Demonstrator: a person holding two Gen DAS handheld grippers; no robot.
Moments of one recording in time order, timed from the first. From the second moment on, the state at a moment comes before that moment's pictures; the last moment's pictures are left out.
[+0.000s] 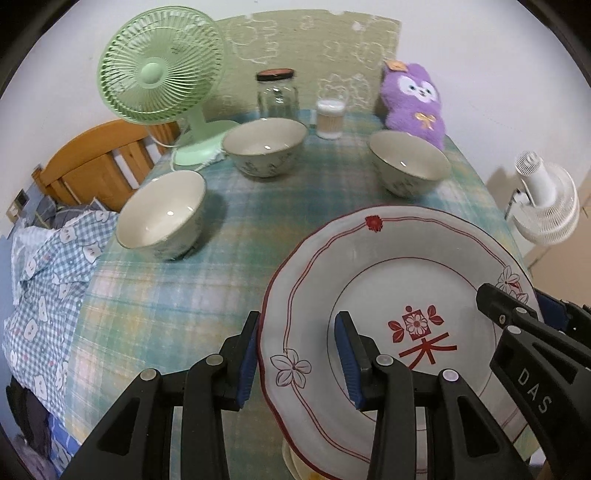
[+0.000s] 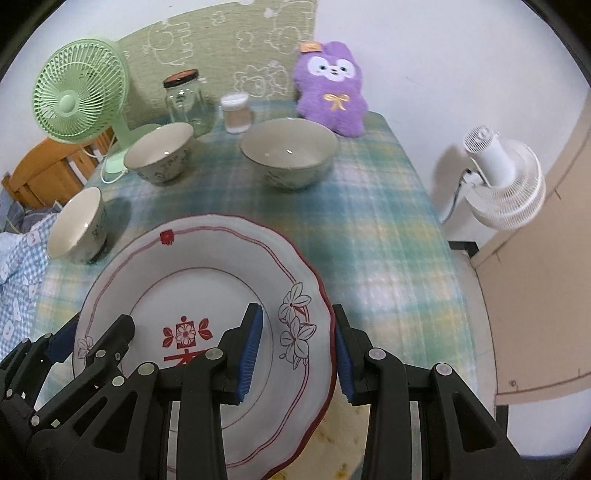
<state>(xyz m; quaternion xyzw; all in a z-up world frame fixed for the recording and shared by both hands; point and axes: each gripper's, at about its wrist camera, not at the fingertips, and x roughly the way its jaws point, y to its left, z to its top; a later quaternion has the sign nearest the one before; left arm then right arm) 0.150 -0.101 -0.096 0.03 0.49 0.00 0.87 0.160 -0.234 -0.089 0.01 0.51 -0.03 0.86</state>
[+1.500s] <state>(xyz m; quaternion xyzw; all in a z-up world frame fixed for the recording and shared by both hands) 0.105 -0.150 -0.146 0.13 0.52 -0.04 0.84 0.105 -0.253 -0.143 -0.01 0.56 -0.08 0.83</state>
